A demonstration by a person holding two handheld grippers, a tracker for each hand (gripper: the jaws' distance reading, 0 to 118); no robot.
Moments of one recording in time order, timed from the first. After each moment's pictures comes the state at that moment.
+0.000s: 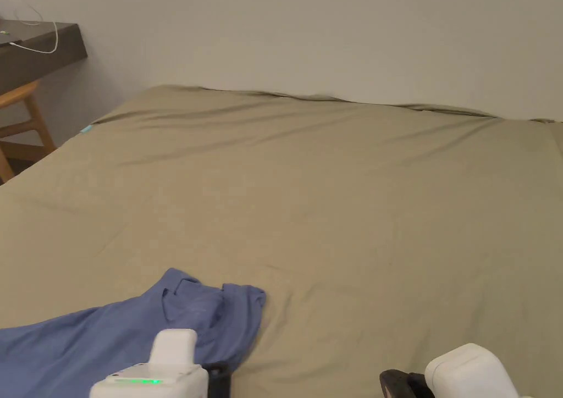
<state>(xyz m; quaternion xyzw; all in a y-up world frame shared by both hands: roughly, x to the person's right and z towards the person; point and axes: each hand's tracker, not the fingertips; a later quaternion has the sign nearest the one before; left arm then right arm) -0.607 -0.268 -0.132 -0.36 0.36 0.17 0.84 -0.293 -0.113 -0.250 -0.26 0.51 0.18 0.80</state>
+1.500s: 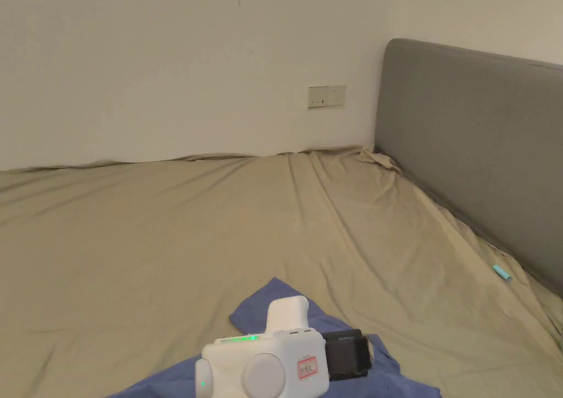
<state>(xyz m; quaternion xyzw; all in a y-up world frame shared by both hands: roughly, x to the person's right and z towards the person) -0.186 -0.101 -0.310 -0.31 -0.09 0.23 0.92 0.129 0.075 -0.226 -0.08 0.13 0.08 0.98</state>
